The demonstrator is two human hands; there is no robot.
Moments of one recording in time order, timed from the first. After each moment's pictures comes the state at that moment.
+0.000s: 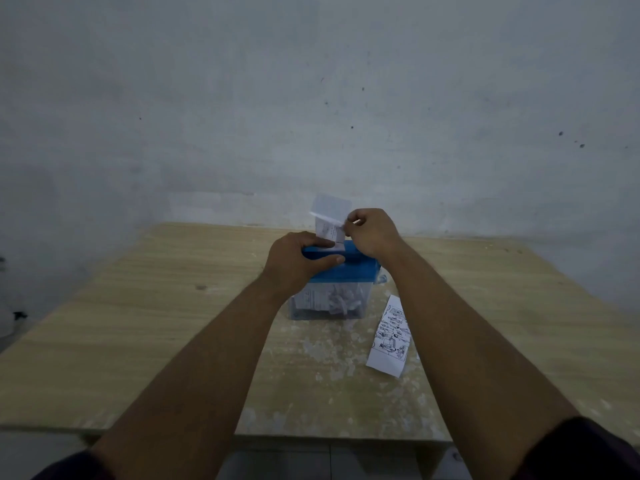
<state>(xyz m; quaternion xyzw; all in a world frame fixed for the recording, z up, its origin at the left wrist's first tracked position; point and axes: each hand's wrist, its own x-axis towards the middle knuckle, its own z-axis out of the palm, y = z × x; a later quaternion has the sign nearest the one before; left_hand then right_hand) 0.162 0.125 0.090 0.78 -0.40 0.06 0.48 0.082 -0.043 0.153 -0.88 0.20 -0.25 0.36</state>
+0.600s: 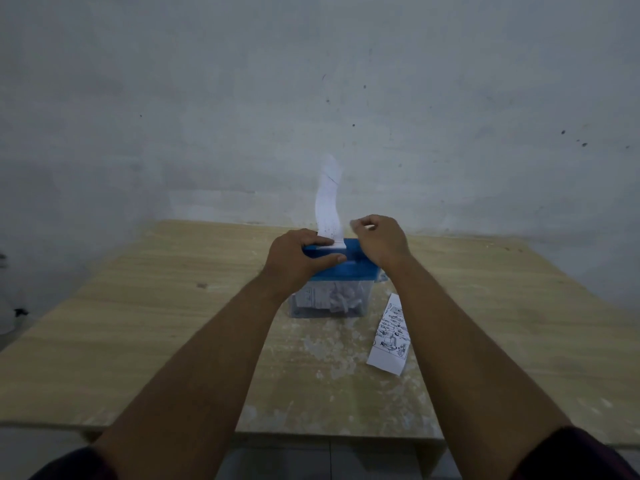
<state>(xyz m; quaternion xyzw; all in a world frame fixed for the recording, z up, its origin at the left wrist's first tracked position) 0.164 0.126 0.087 0.76 -0.41 0.06 0.50 0.073 -0.049 0.133 -0.85 0.26 -0.28 0.37</state>
